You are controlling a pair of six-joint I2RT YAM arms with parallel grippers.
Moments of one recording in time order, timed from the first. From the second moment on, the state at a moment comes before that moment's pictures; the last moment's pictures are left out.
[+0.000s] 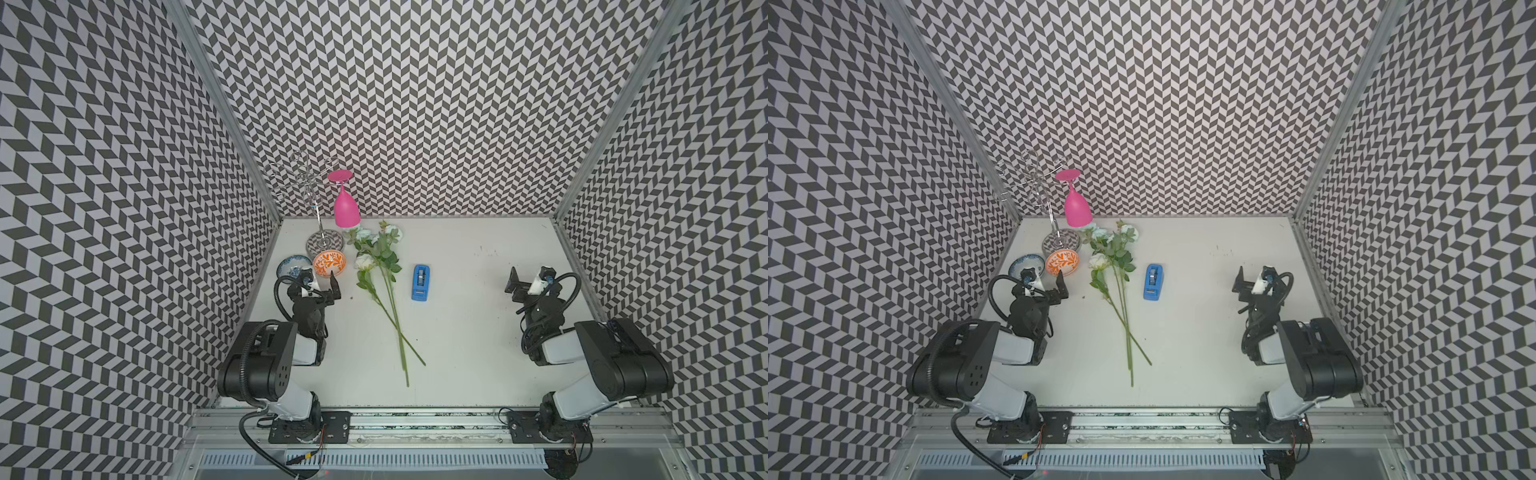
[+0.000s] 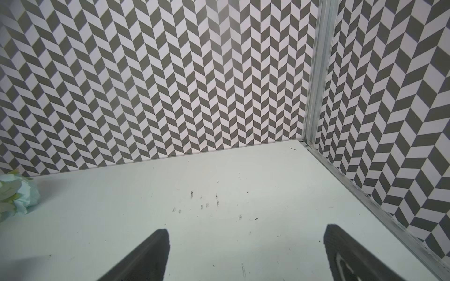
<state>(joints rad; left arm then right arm) -0.03 1.56 0.24 1.27 -0.19 0.00 0.08 1.57 0.24 1.32 0.25 0.05</state>
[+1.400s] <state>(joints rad) 0.07 0.84 0.75 0.14 -0.11 -0.62 0.30 0.90 0.63 0.50 -0.04 0.41</state>
